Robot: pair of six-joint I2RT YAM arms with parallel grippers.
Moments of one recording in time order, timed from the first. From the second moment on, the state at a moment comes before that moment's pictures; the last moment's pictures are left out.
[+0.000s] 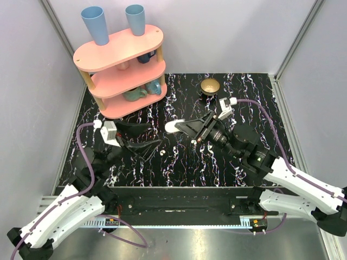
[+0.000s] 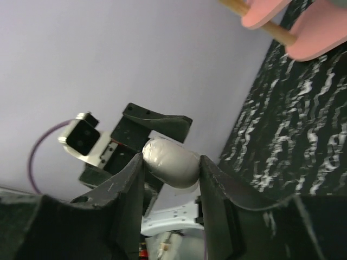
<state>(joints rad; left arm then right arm) -0.71 0.47 0.55 0.27 0.26 -0.34 0.97 0.92 0.90 0.13 0.06 1.14</state>
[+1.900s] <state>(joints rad) -0.71 0.41 0.61 -0.02 -0.04 -0.40 1.11 1.50 0.76 -0.61 0.89 1.04</state>
